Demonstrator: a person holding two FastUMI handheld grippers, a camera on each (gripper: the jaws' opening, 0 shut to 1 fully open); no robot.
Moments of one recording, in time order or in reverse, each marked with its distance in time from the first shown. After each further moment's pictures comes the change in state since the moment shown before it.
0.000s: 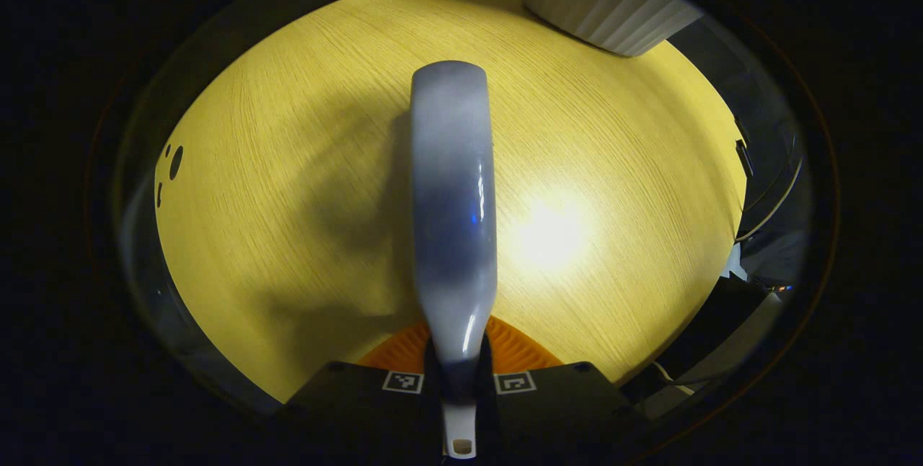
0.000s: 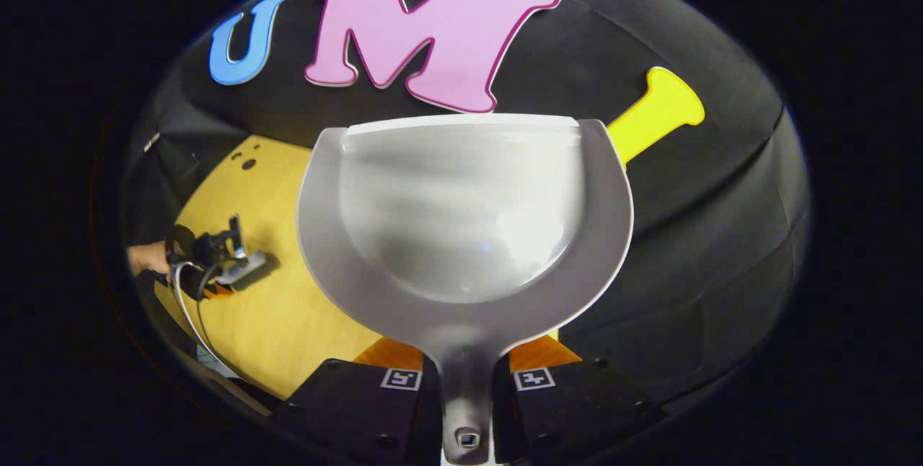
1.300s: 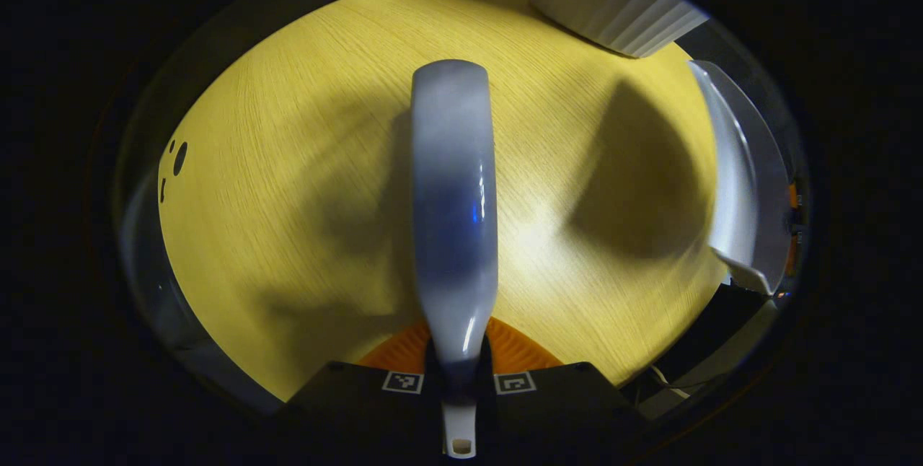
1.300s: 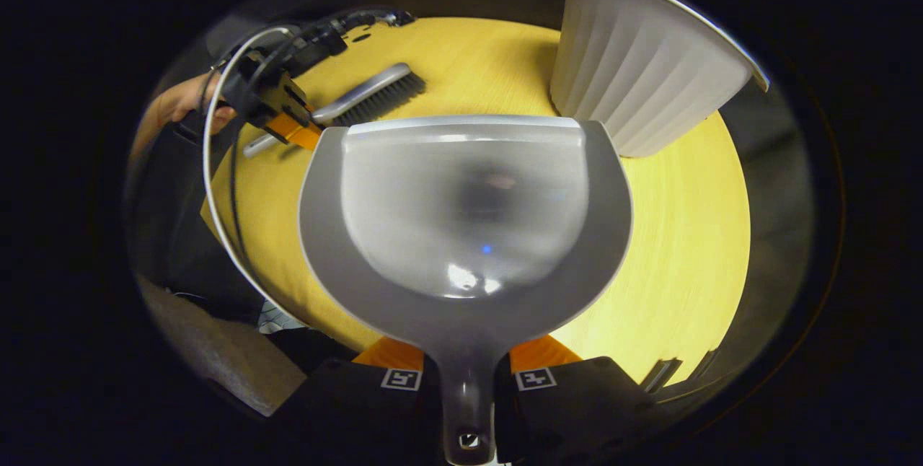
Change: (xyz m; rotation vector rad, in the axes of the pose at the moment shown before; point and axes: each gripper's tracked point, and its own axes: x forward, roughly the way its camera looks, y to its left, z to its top) left arm 0.000 -0.001 -0.001 -0.017 0.013 0.023; right arm 0.163 0.082 -0.176 -0.025 0.401 0.360
